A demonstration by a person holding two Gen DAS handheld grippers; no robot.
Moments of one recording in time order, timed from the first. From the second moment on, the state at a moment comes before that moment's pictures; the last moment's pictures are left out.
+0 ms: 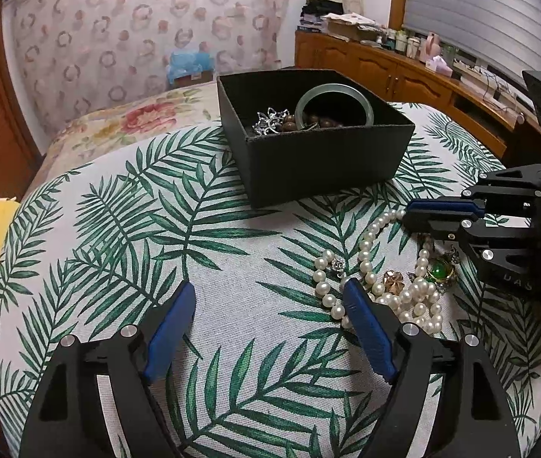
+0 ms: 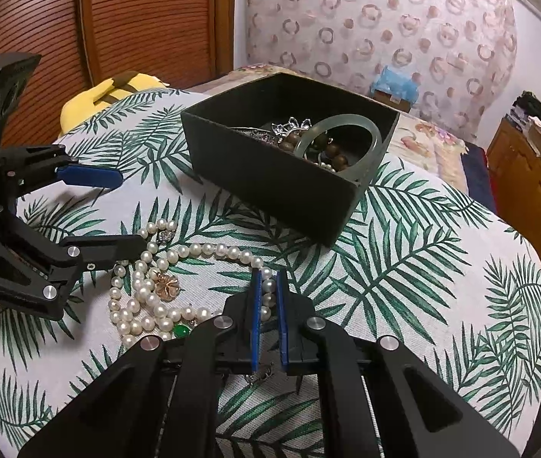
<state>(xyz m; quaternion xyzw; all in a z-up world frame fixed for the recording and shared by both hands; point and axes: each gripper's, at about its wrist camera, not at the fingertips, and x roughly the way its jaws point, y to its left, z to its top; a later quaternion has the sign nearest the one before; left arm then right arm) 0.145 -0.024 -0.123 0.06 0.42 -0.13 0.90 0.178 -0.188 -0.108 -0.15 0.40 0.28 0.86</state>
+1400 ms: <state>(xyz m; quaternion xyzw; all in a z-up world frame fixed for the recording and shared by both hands) 0.117 -0.058 -0.094 0.06 0.39 -0.18 0.90 0.154 -0.248 0.012 -0.09 0.25 0.24 0.93</state>
